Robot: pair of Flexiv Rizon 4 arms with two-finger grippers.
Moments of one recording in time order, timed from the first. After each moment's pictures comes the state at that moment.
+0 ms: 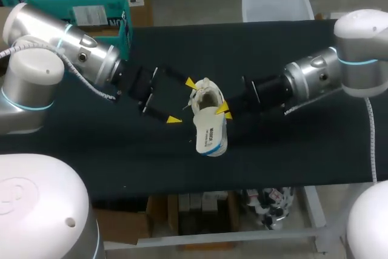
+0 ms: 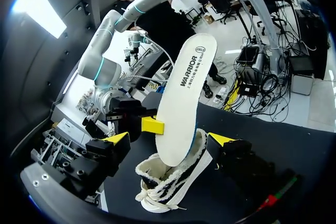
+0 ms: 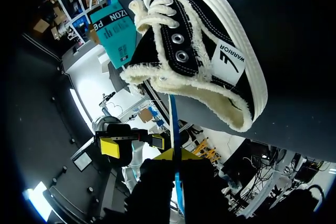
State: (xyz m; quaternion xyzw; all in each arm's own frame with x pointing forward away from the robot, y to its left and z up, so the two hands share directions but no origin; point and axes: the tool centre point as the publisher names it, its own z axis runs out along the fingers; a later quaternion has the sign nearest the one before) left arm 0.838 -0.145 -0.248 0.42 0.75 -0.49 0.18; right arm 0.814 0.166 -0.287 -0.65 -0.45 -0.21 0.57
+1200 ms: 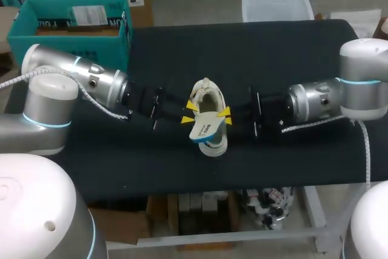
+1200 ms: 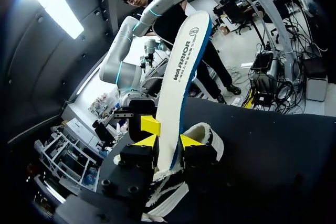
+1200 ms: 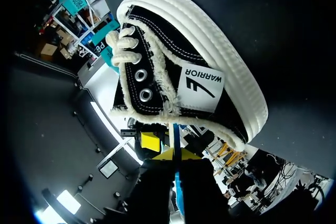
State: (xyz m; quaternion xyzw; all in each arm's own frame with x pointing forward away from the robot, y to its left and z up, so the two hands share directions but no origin) left arm 0.853 -0.165 -0.303 0.37 0.72 -0.56 0.19; right arm 0.831 0.163 -0.315 -0.65 -0.35 -0.25 0.63
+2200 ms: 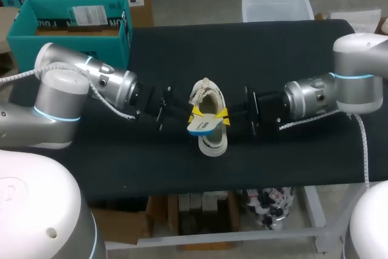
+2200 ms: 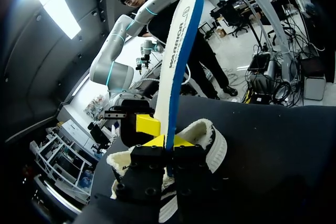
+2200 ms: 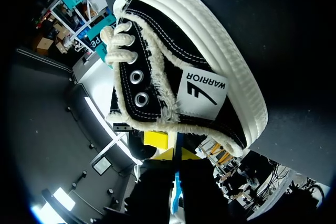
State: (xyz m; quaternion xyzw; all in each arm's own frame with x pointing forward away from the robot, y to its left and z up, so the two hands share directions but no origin) left arm 0.859 -0.181 -0.319 0.38 0.72 -0.56 0.17; right arm 0.831 0.168 -0.321 -0.64 -0.38 -0.23 0.62
